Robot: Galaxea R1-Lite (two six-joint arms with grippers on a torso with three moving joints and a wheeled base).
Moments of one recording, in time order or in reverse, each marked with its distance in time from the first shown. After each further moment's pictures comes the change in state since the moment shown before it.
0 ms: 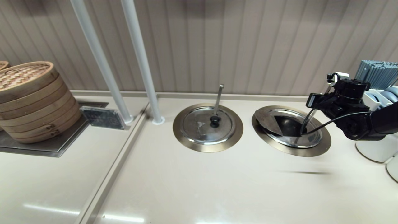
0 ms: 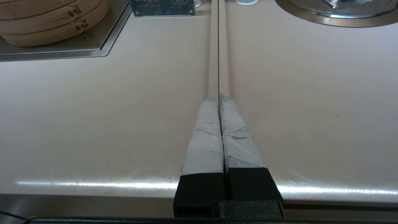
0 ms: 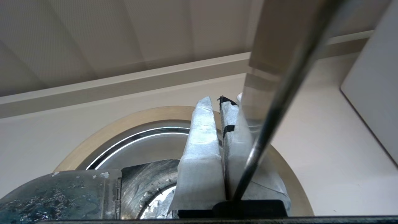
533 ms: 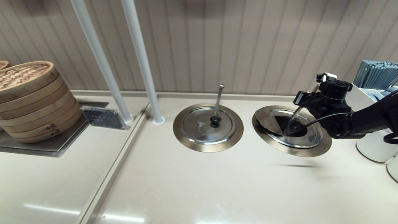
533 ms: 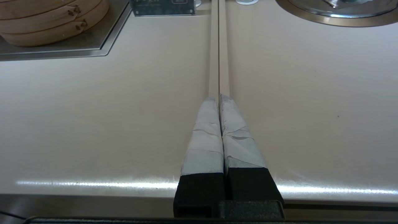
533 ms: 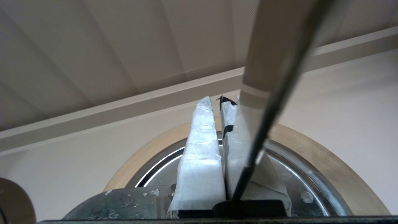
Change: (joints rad) left arm 0.000 0.000 0.000 0.000 0.000 0.000; right arm 0.054 0.082 -0.097 -0.035 -0.022 0.120
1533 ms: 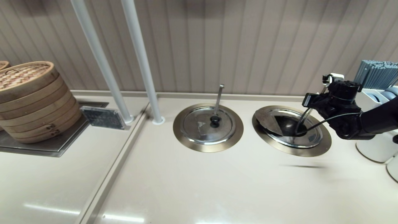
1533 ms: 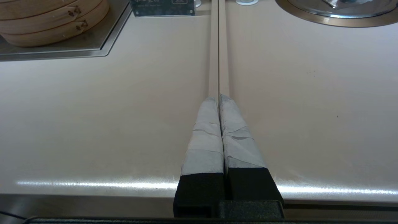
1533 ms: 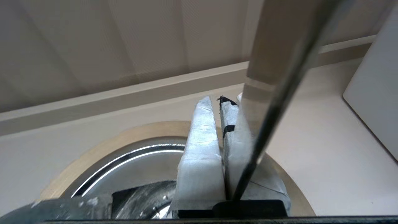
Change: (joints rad) left arm 0.000 0.000 0.000 0.000 0.000 0.000; right arm -0.059 -0.004 0.013 0.002 -0.014 -0.116
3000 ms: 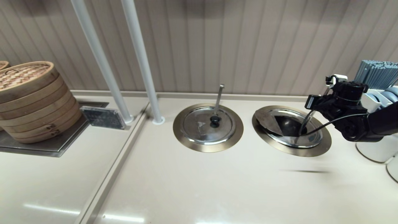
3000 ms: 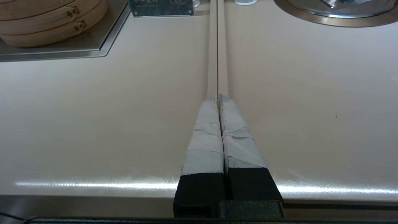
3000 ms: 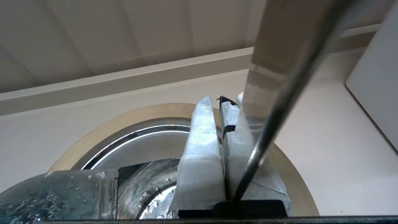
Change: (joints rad) left arm 0.000 0.000 0.000 0.000 0.000 0.000; right arm -0.005 -0.053 0.079 0.017 0.037 -0.001
